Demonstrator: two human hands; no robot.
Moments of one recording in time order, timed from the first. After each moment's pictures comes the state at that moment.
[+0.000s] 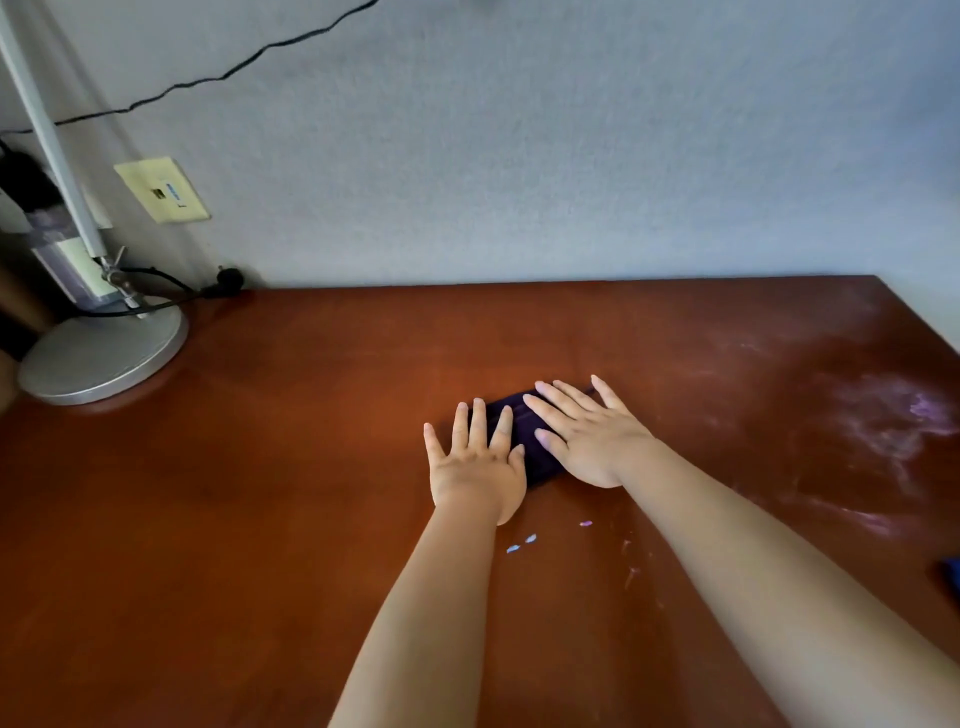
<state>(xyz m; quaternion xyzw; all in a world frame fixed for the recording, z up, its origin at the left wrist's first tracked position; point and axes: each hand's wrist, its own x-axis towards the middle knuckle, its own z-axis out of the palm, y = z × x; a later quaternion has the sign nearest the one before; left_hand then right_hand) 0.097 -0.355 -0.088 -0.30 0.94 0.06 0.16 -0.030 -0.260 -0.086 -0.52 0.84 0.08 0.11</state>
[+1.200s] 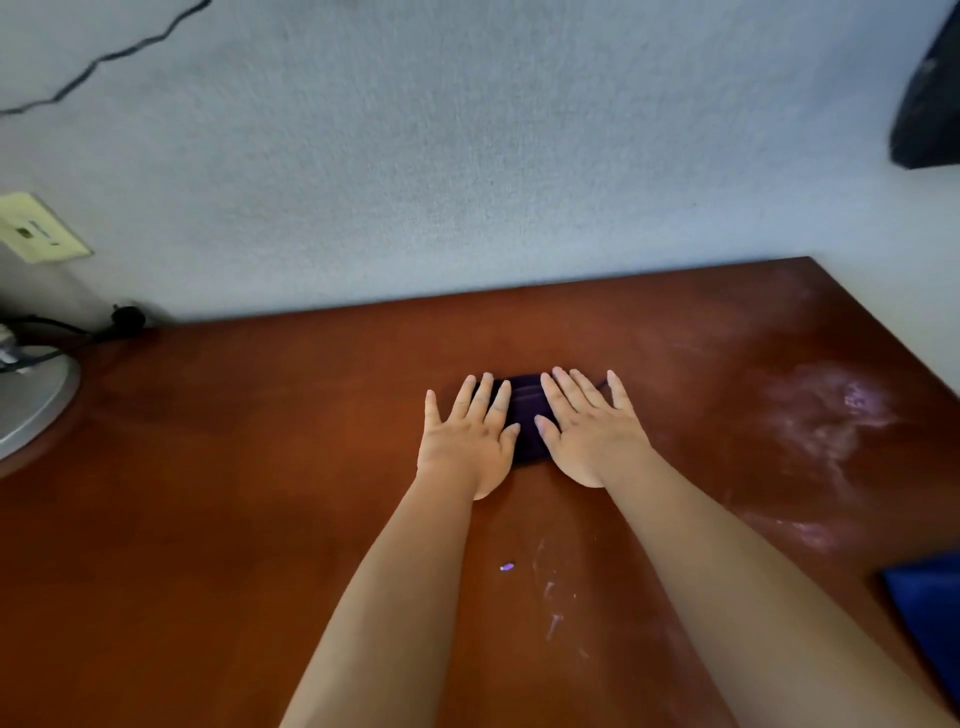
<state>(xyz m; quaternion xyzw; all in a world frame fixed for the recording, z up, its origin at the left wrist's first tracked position) 0.002 -0.348 -0.092 -0.18 0.97 0.01 0.14 -0.088 -0.221 -0.094 -0.38 0.92 0.03 0.11</state>
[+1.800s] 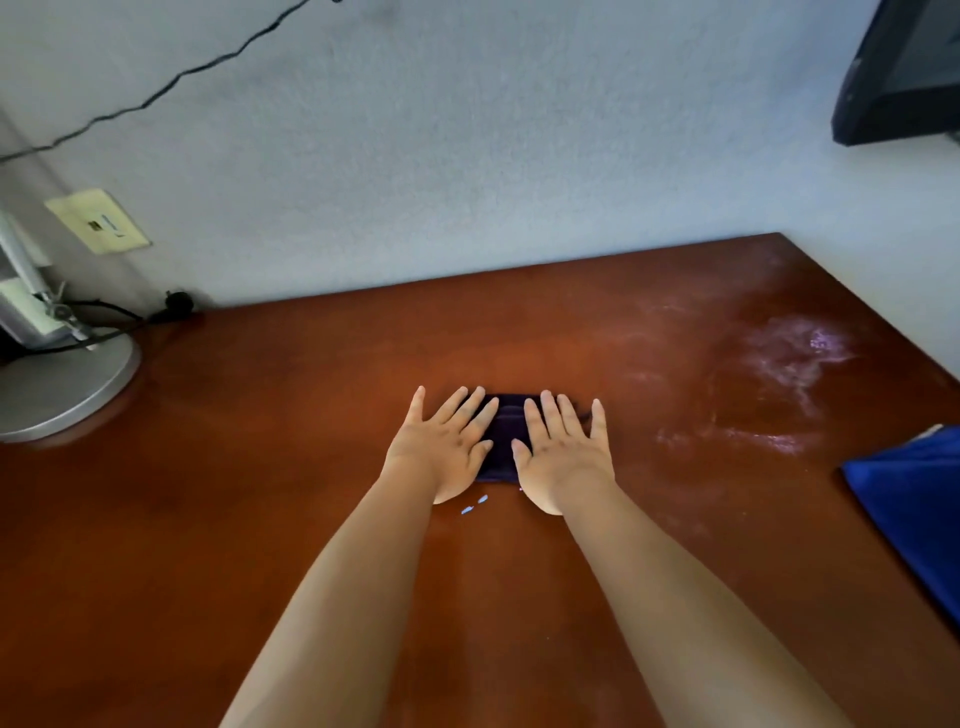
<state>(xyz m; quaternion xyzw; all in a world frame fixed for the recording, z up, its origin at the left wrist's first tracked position) 0.101 -0.357 -0.082 -0.09 0.97 -0.11 0.18 0.035 -0.217 -0.093 -0.32 0.93 0.05 0.14</state>
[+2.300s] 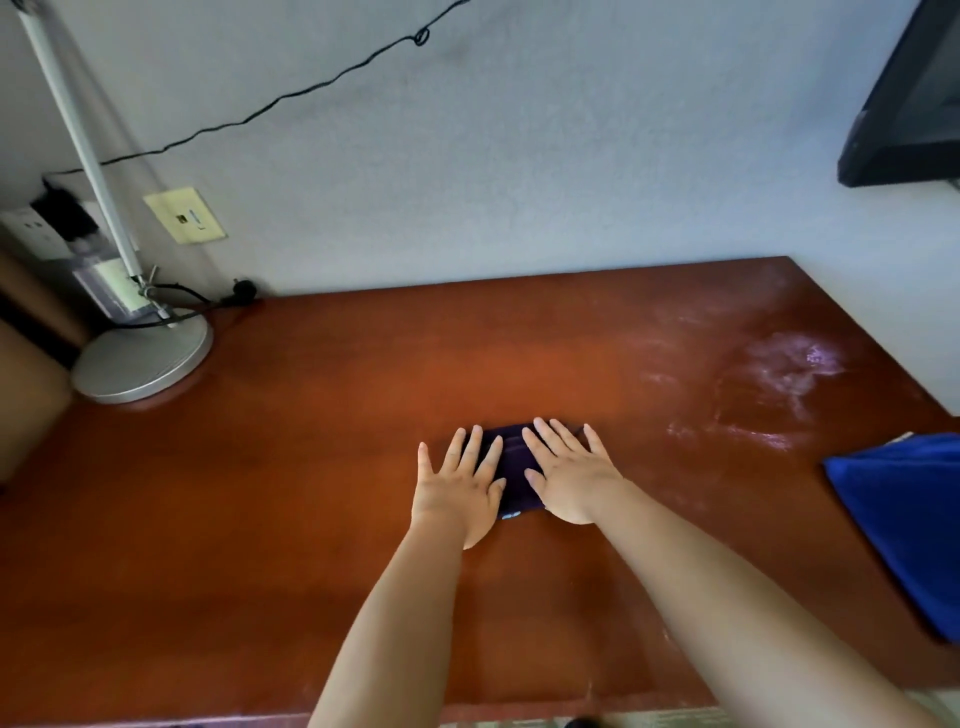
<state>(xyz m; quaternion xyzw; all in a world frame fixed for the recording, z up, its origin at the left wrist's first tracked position) 0.185 -0.324 -0.082 -0.18 0.97 -0.02 0.19 0.075 -0.202 -0.075 -0.44 0.88 0.06 0.19</state>
